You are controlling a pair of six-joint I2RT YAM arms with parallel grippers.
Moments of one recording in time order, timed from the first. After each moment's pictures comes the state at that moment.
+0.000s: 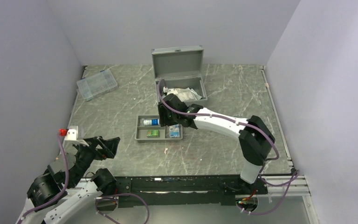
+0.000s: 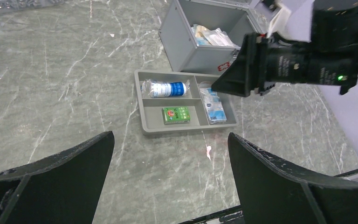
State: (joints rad) left arm -0.83 0.06 0.79 -0.93 -0.52 -0.54; right arm 0.91 1.73 1.30 -0.34 0.15 0.57
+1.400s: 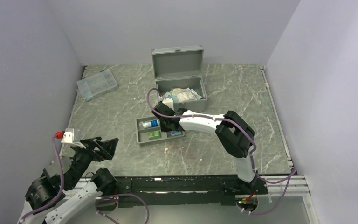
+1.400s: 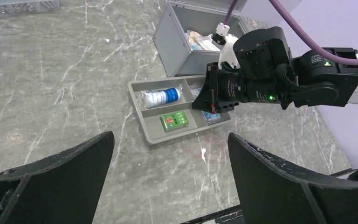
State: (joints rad) left arm -0.83 0.01 0.79 -0.92 -0.51 -0.54; right arm 0.96 1.99 1.38 -0.39 0.29 0.68
